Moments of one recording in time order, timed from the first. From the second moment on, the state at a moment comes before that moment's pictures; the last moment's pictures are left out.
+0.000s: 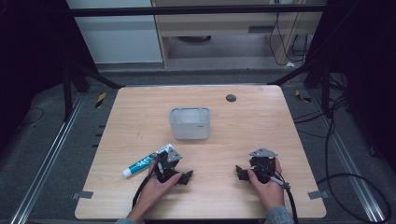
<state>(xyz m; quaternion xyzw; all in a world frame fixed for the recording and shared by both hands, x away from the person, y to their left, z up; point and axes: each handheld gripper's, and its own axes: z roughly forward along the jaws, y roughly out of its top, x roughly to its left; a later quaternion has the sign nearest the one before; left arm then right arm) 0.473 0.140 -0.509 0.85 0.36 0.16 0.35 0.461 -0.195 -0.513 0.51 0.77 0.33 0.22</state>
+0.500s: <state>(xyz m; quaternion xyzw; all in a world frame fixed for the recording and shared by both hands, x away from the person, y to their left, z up) 0.474 0.168 -0.464 0.86 0.34 0.19 0.32 0.461 -0.195 -0.513 0.51 0.77 0.33 0.22</state>
